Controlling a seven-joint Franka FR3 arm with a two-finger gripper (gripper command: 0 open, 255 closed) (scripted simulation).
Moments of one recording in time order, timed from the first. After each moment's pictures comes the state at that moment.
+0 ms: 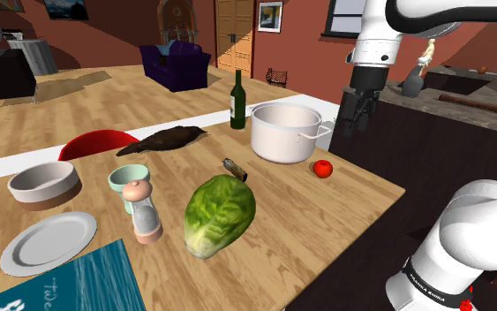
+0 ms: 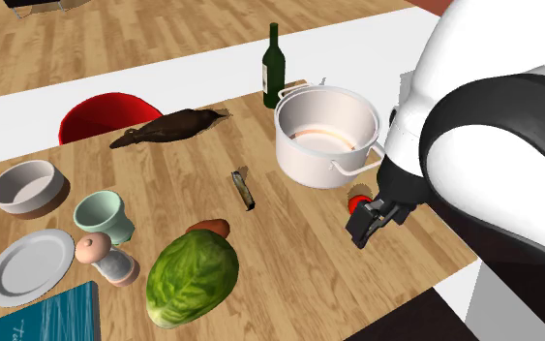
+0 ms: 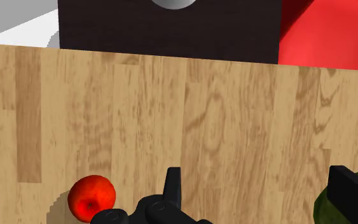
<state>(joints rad) -0.01 -0.76 0.02 -2.33 0.12 1.48 -0.04</state>
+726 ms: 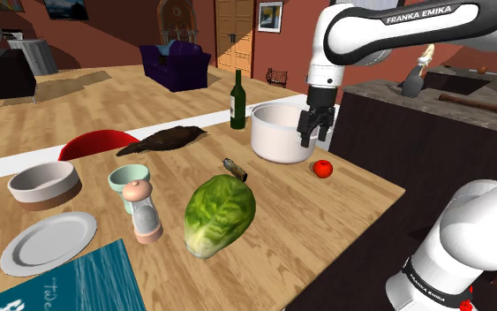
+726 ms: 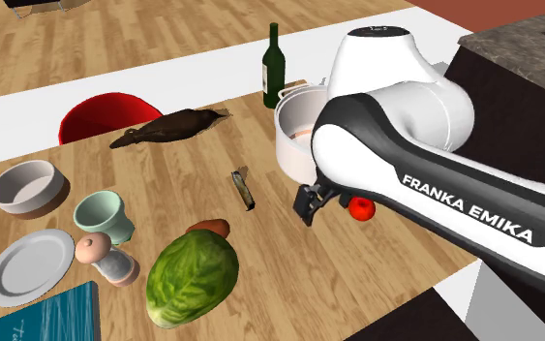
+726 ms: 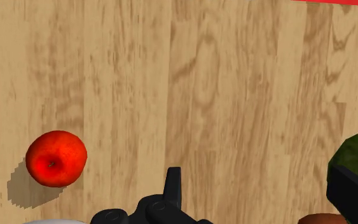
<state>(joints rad) 0.00 -0.46 0.08 -2.28 0.15 1.72 0.00</state>
